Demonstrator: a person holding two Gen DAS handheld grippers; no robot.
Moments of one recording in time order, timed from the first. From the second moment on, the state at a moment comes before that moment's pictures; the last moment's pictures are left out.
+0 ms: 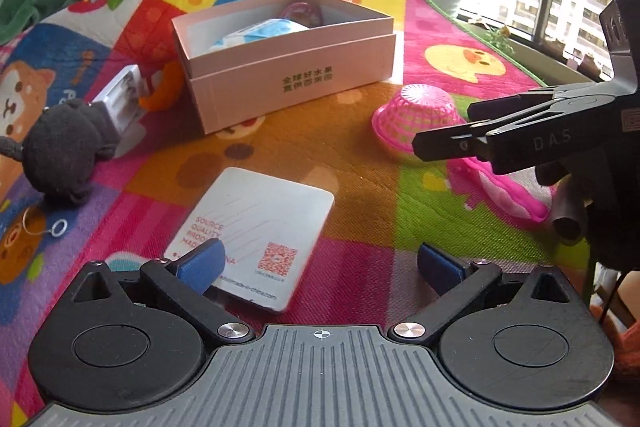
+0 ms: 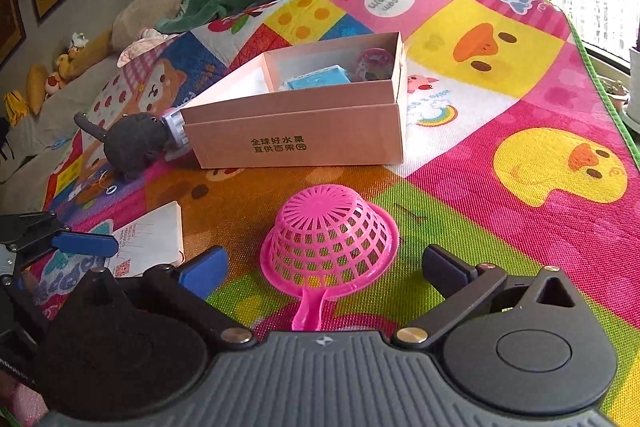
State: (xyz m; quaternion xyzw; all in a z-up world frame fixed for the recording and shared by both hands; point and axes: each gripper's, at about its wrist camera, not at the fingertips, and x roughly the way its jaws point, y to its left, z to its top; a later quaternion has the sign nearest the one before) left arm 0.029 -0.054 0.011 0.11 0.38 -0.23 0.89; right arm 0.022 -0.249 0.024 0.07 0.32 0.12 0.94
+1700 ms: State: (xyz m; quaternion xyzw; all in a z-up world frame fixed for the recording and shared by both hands) left arm 0.055 -0.060 0.008 0.12 0.35 -0.24 0.90; right arm 0.026 -0.215 0.041 -0.07 0.33 0.10 0.93
